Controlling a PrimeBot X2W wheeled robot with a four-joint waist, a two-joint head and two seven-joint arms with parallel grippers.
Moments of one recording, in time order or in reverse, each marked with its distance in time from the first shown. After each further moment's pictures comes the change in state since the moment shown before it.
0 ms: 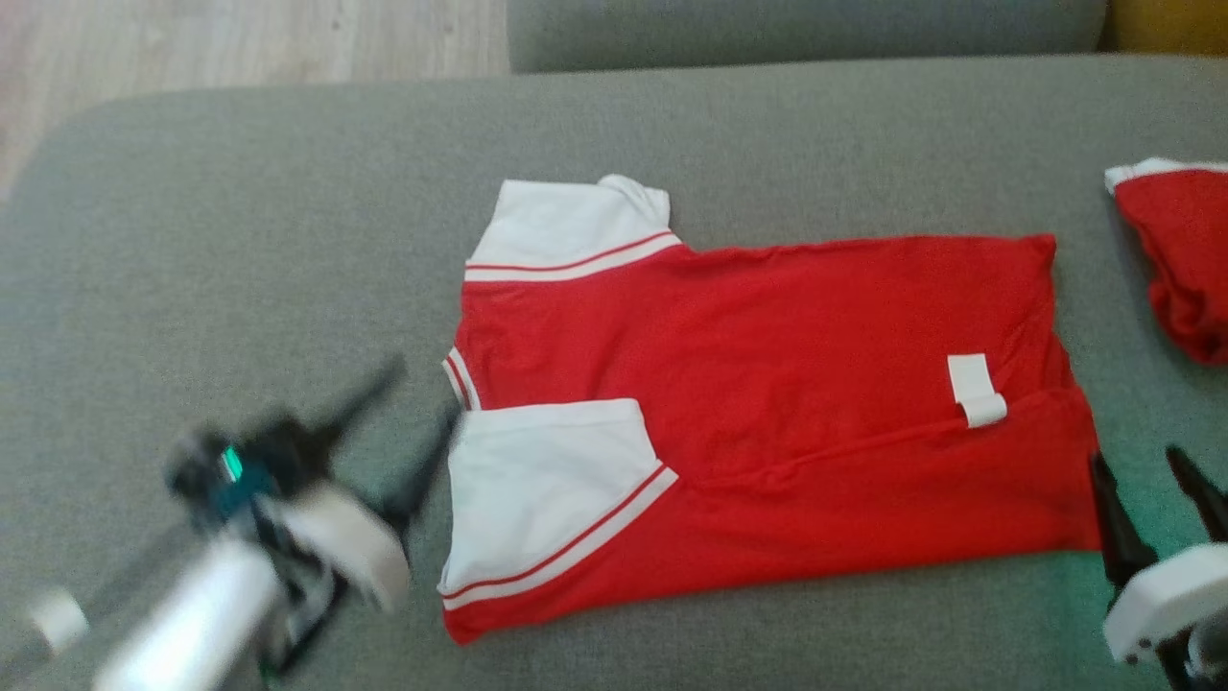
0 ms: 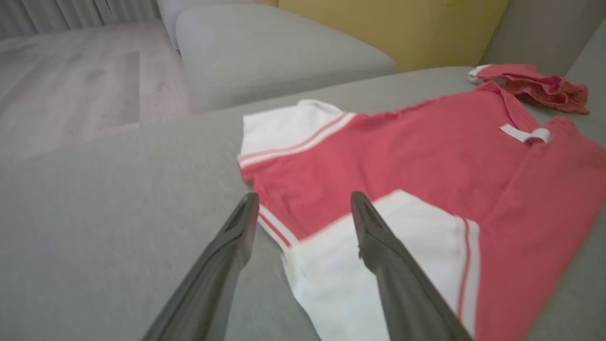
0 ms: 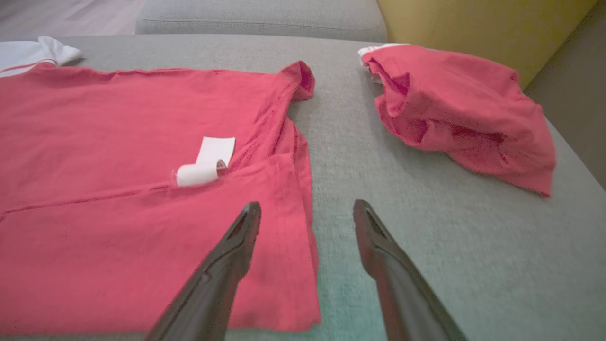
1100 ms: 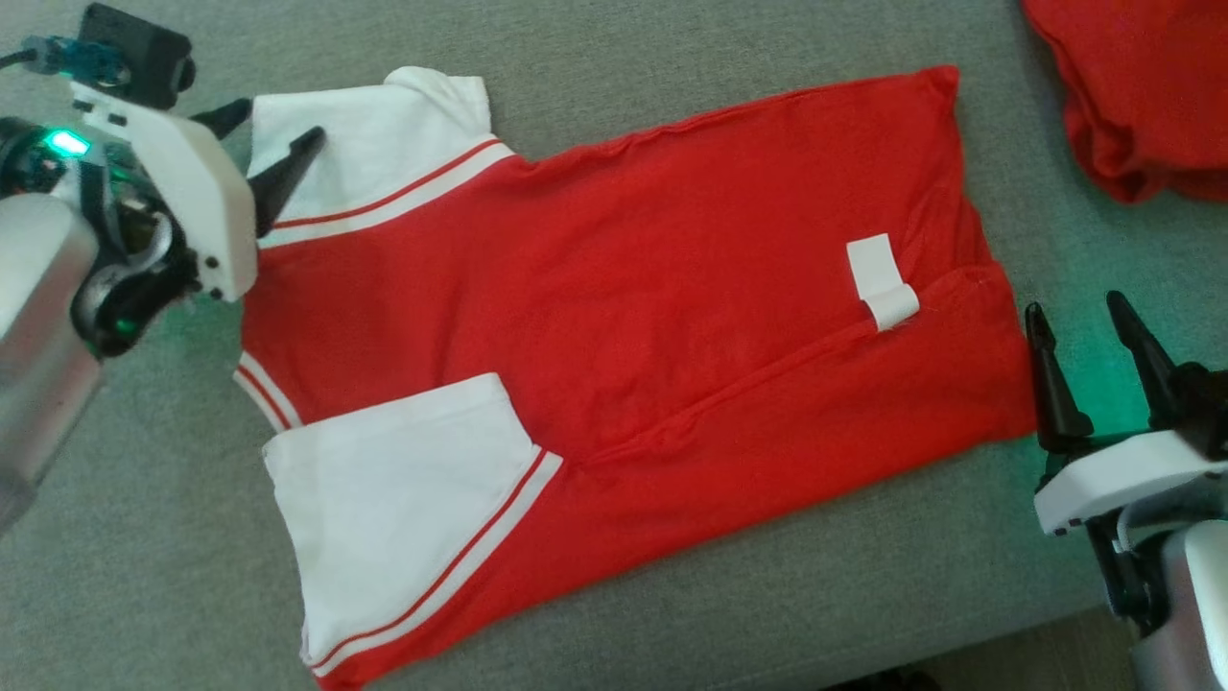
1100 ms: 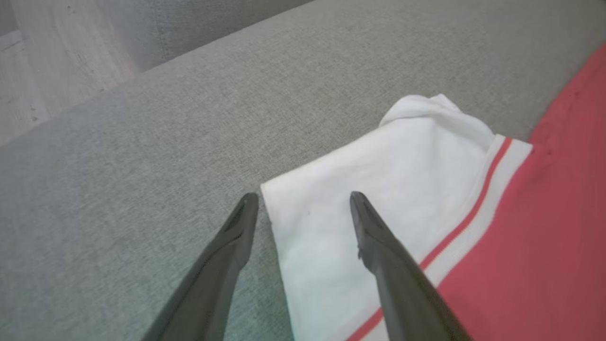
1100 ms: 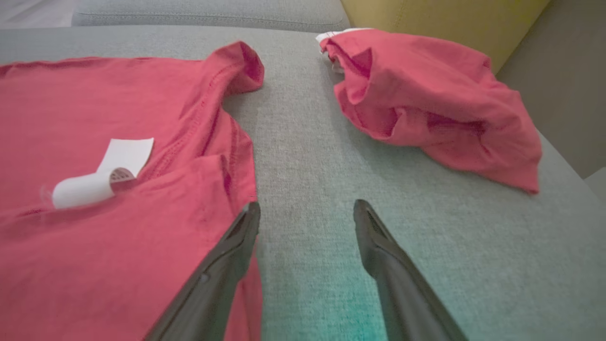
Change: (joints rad) left arm -0.827 0.183 -0.364 0.342 -0.478 -0.069 0.441; right arm -0.277 0.031 0.111 0.099 -0.057 0.000 -0.198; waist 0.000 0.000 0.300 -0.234
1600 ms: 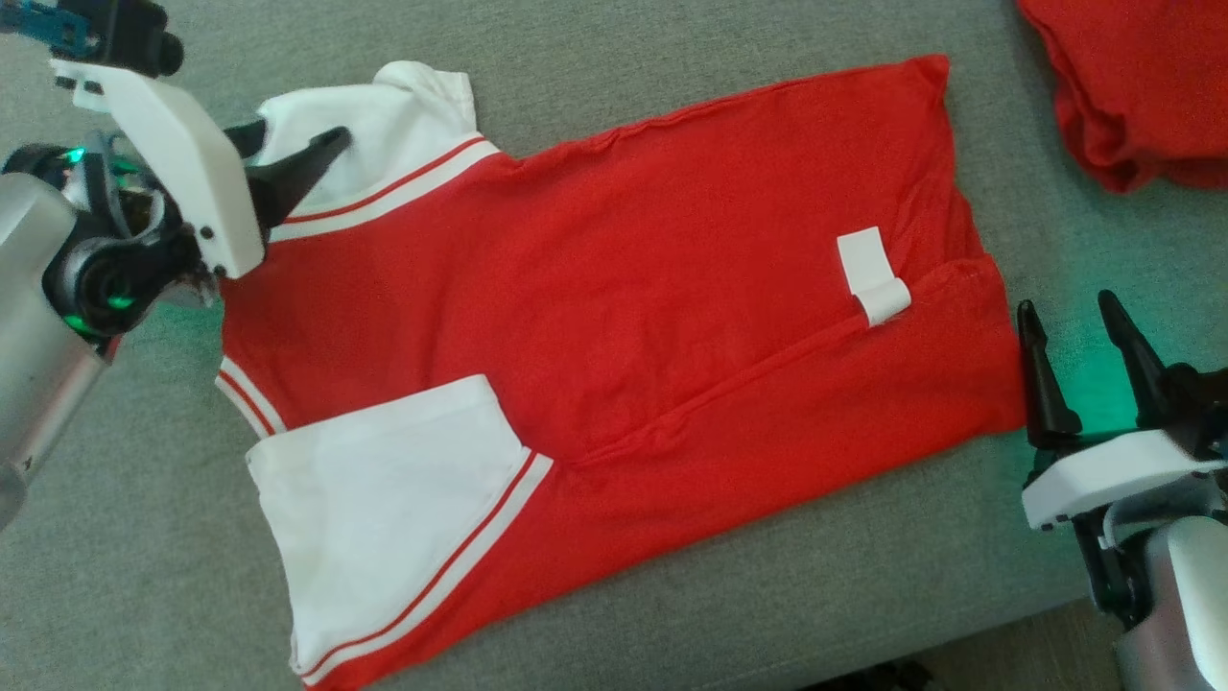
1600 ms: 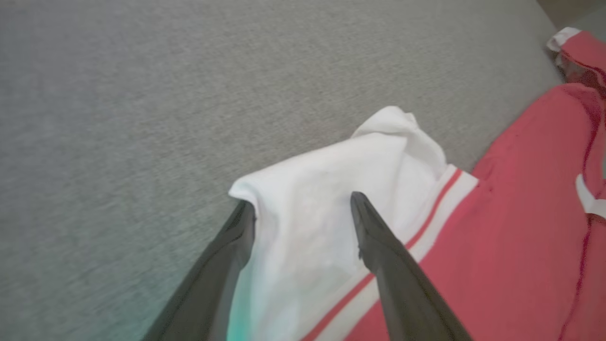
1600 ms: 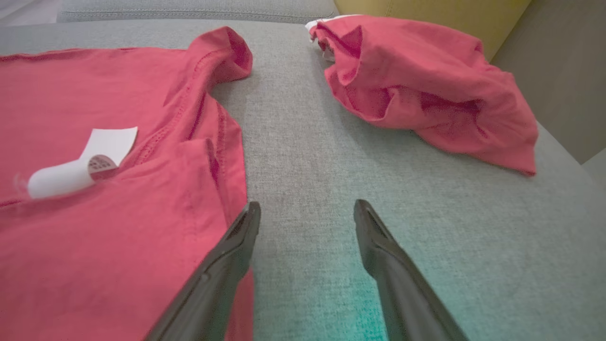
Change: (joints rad) left arm -0.027 0.021 -0.026 -0.059 -0.323 0.000 0.132; right arm -0.023 0.030 -0.007 0.051 -0.013 0.000 -0.044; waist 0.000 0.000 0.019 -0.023
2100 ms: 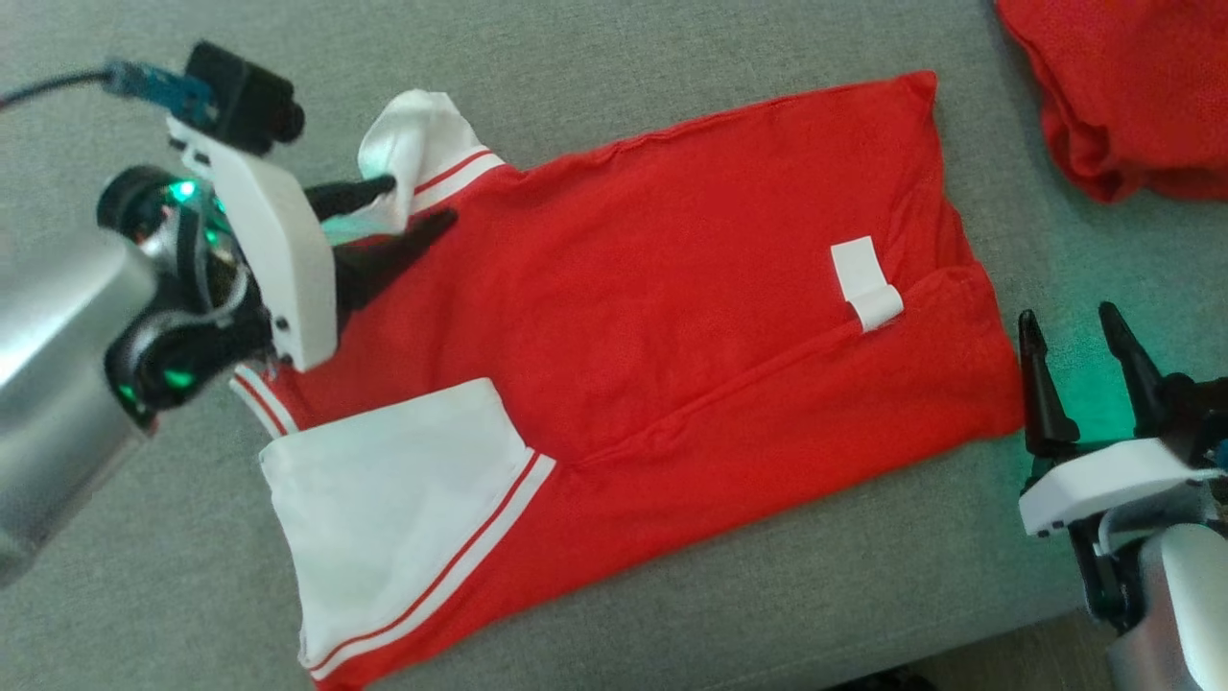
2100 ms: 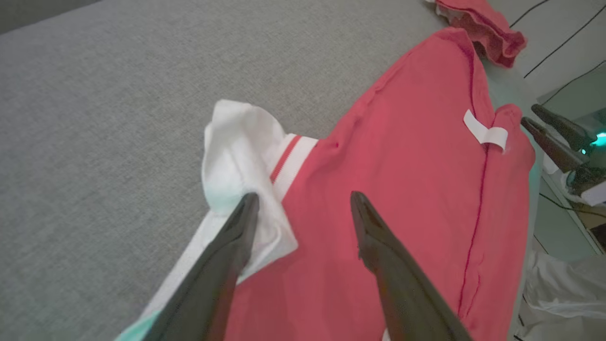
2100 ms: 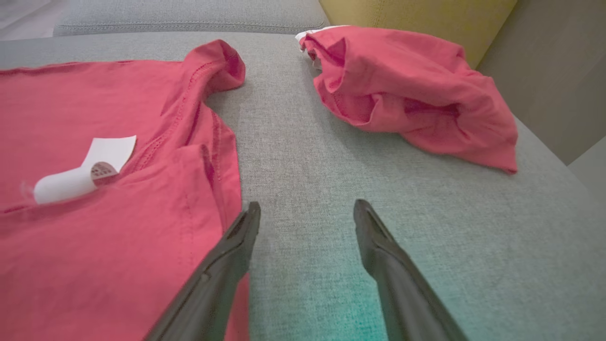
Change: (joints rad) left arm 0.019 0.078 -0.112 -0.298 0.012 0.000 -0.021; right arm 0.001 0.018 -0.021 0.030 -0.017 0.000 -0.018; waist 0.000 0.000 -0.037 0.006
